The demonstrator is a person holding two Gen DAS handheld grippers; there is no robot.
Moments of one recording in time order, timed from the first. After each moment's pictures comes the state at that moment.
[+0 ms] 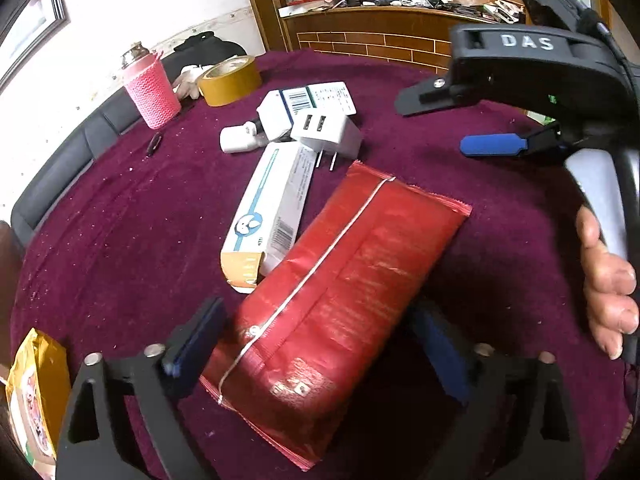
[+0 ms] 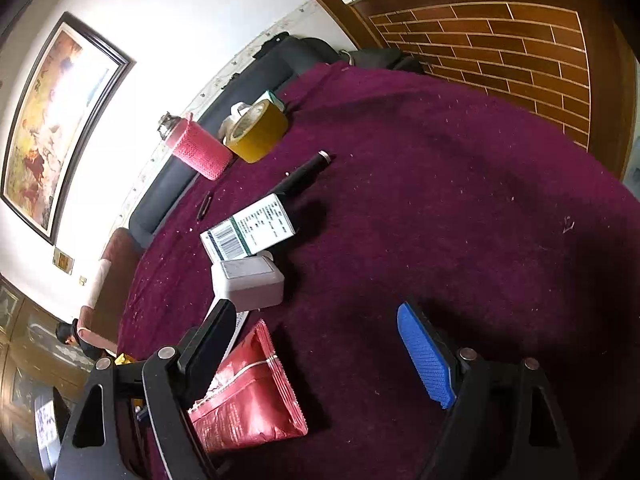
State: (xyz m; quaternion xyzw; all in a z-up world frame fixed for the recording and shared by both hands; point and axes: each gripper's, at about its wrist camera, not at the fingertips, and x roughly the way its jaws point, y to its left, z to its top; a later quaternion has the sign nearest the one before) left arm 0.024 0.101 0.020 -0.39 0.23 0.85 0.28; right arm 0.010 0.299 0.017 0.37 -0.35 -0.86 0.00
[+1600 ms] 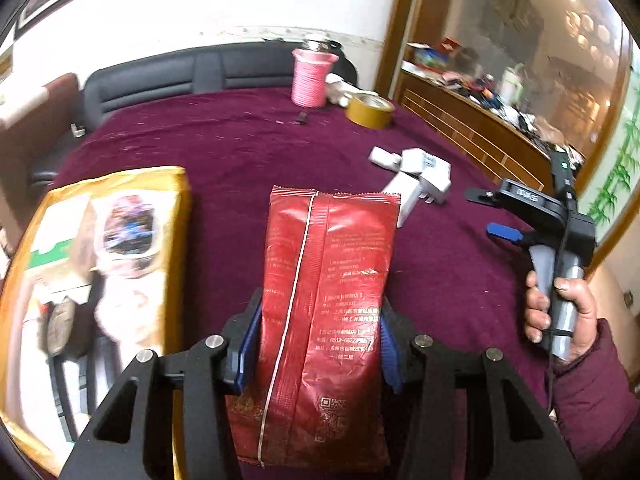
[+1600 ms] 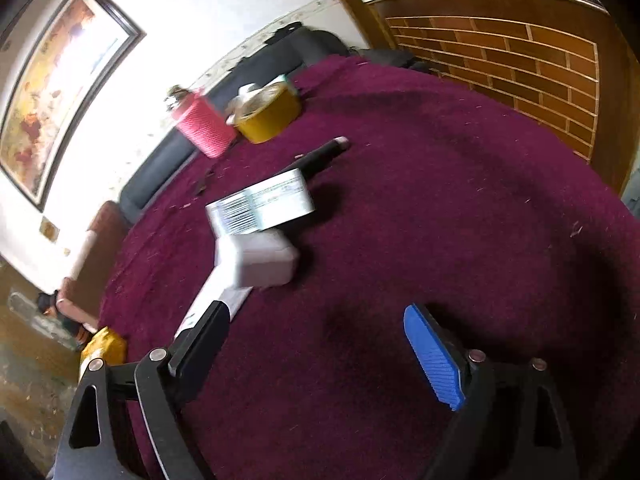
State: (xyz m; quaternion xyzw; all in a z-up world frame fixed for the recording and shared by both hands) left arm 0.095 -0.077 0.084 -0.39 -0.01 0.91 0.17; right arm 0.014 0.273 0.024 0.38 -0.29 -0.88 0.01
